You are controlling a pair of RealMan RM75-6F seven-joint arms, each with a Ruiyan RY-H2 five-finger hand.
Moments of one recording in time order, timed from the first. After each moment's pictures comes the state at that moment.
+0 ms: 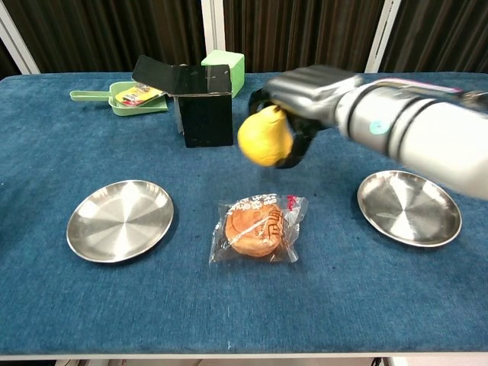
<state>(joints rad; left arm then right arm) -0.19 -1.26 -0.03 -1.54 1.55 1.46 0.05 0.92 -1.63 0.12 -1.56 -0.96 1.06 -0.64</state>
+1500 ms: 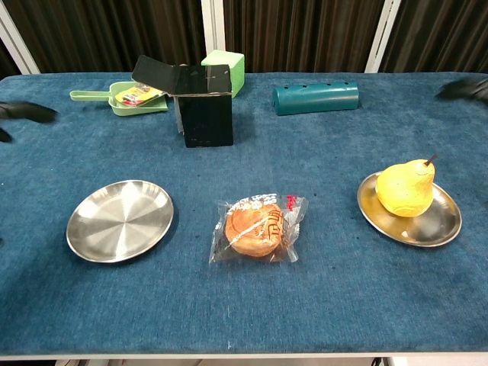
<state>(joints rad) -0.29 -1.26 0.07 -1.78 1.70 1.25 0.18 0.40 -1.26 -0.16 -1.53 -1.59 1.46 -0.14</state>
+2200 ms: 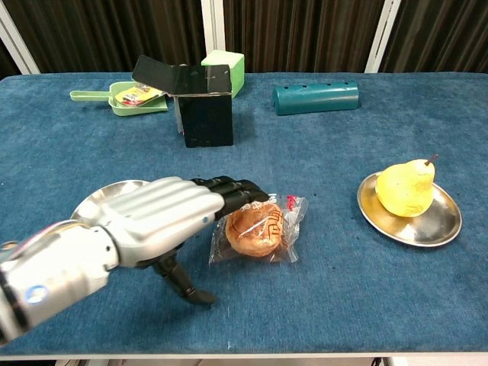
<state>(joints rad) -0.51 -1.82 -0.09 -1.65 1.34 0.93 0.69 0.14 -1.12 -0.14 -1.53 -1.64 1.63 -0.01</state>
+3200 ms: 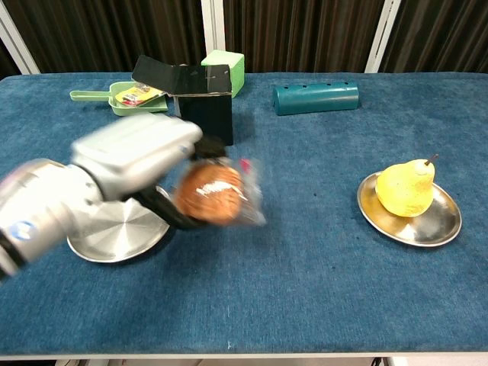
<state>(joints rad) -0.55 -1.73 -0.10 -1.66 1.37 1.13 0.65 0.11 -1.10 -0.07 -1.55 -1.64 1.54 0.00</state>
